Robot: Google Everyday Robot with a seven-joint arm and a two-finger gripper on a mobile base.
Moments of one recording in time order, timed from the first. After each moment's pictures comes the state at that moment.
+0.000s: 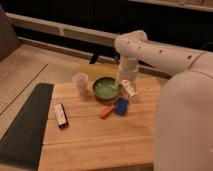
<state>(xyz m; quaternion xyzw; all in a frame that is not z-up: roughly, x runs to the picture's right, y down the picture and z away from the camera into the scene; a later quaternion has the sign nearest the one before) 0.087 -0.010 0.754 -0.20 0.30 0.75 0.56</state>
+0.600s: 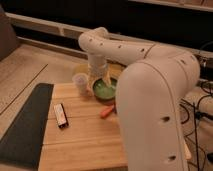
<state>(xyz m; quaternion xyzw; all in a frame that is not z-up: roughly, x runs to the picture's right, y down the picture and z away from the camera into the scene) -0.043 -0.020 0.769 -0.23 0.29 0.67 0.65</state>
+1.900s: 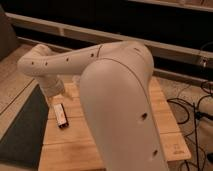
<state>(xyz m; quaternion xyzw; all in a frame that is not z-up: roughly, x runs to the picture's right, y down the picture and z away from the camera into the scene) -0.226 0.072 0.711 -0.26 0.22 0.51 0.79</state>
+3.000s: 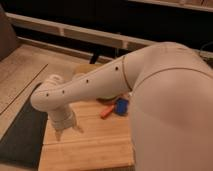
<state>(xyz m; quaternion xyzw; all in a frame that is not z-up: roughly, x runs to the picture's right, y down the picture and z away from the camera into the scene) -0.147 0.207 0.642 -0.31 0.26 0.53 0.75</state>
